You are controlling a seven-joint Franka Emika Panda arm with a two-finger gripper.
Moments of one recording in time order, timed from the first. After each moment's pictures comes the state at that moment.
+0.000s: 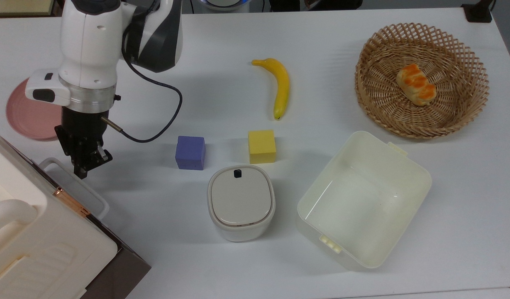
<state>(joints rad) -0.14 0.53 -0.12 -1.51 -0.25 2.60 0.58</state>
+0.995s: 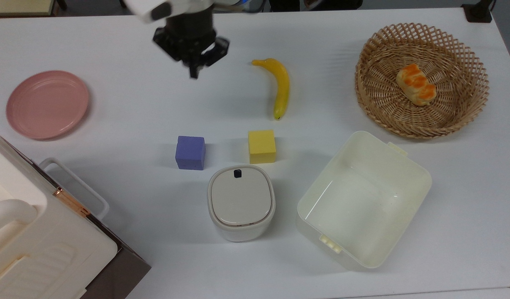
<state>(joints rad) 0.04 0.16 0.01 -1.54 -0.09 1.77 0.17</state>
